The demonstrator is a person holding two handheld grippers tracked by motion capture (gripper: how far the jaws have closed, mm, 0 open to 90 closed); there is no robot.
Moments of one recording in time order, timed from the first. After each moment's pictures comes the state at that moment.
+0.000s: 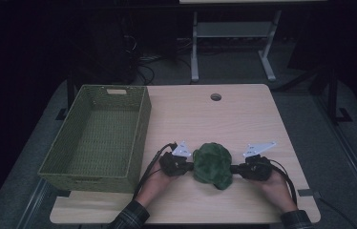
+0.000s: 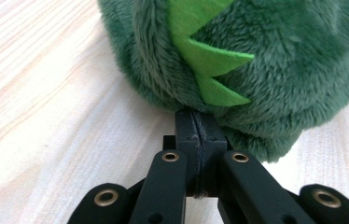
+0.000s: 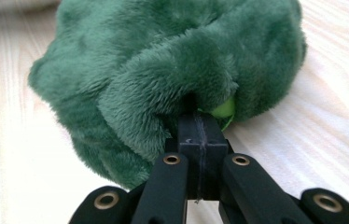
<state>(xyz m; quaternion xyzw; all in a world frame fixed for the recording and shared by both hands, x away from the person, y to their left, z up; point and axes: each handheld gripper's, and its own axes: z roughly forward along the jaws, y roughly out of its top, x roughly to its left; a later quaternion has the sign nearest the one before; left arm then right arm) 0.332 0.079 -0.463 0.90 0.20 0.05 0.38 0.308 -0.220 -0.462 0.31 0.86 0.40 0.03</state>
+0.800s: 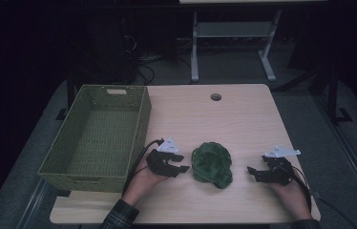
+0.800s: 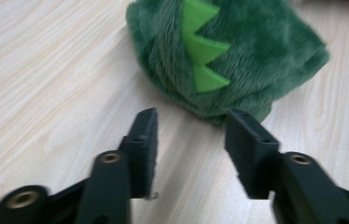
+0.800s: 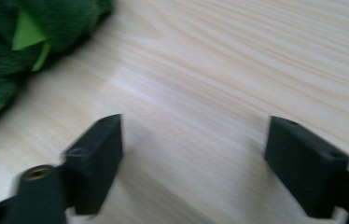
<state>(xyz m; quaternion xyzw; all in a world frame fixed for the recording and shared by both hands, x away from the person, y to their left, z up) 0.323 0.109 -0.428 0.89 0.21 0.05 0.39 0.297 -0.278 -0.480 0.45 0.80 0.34 0.18</state>
